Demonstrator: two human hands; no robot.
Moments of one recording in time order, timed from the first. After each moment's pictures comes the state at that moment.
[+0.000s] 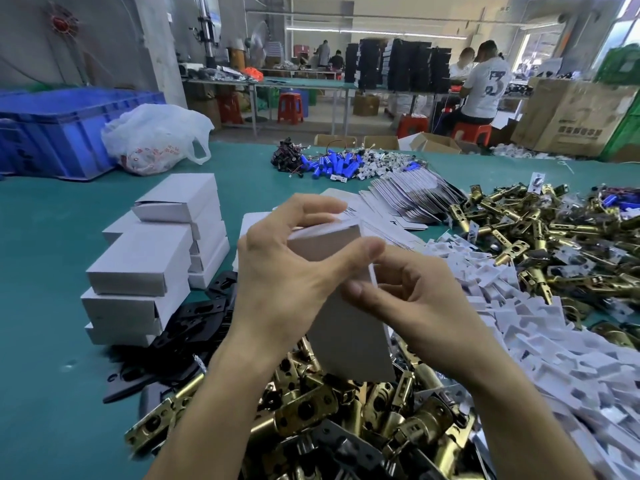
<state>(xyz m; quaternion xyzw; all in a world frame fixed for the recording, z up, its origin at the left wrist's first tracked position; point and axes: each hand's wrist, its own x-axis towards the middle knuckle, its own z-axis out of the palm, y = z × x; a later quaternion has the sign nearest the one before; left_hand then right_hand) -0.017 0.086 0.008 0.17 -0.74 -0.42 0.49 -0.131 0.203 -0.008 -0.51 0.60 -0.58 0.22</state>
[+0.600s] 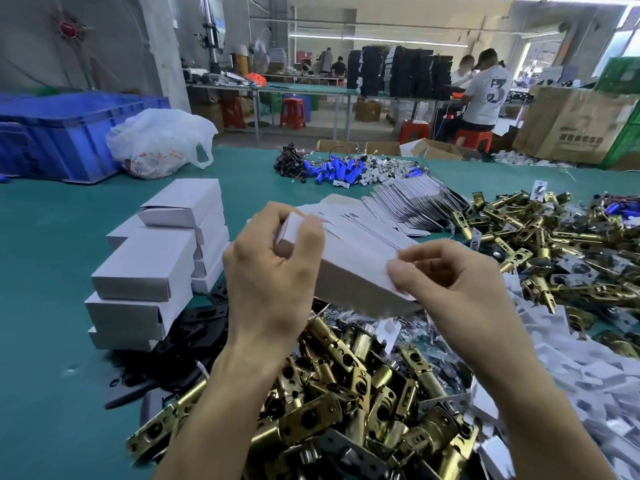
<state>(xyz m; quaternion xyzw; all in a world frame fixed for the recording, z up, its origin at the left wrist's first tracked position) -0.025 0.076 0.000 0.25 -0.71 -0.36 0.55 -0.141 0.215 0.002 -0.37 0.72 -0.59 0.09</state>
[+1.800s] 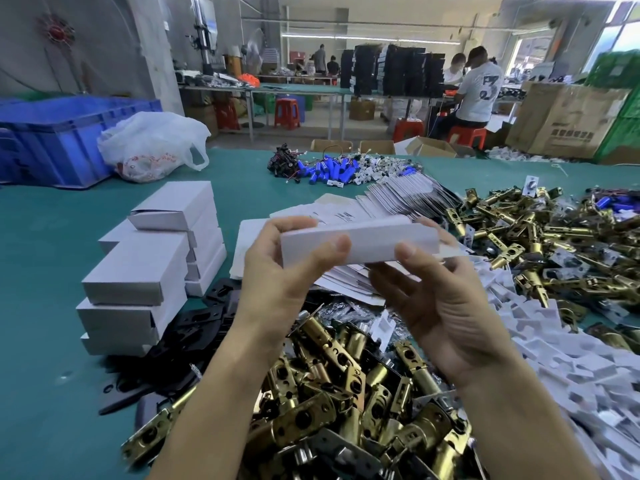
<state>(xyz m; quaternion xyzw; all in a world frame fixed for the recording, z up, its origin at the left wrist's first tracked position) -0.030 0.070 -0.013 0.16 -0.61 -0.67 0.40 -0.143 0.202 -0.004 -0.20 0.38 -0.84 0.33</state>
